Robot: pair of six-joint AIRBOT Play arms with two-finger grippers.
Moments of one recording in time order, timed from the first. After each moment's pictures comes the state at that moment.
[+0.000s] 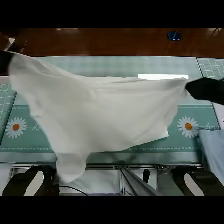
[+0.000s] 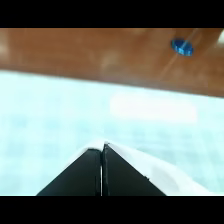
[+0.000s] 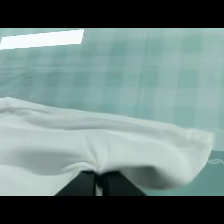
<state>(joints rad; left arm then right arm) 0.16 -0.74 1.08 1.05 -0.88 -1.40 -0.01 -0.69 1.01 -1.17 1.09 1.56</state>
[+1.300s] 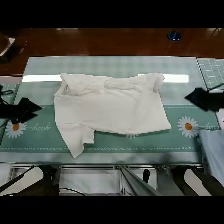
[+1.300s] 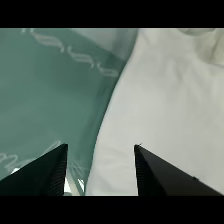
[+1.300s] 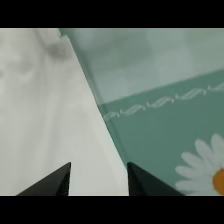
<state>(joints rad) 0.61 -1.17 0.75 0.93 -1.19 -1.32 -0.39 -0.92 0.78 -1.08 1.09 1.45</state>
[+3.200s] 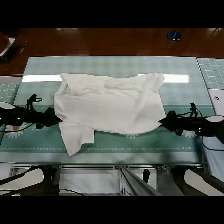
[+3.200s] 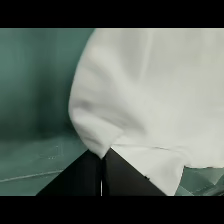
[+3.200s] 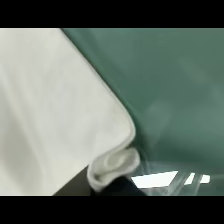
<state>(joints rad) 0.39 -1.32 0.65 0.85 -1.13 -1.20 -0.33 -1.18 0.44 -0.67 0.91 1.35</state>
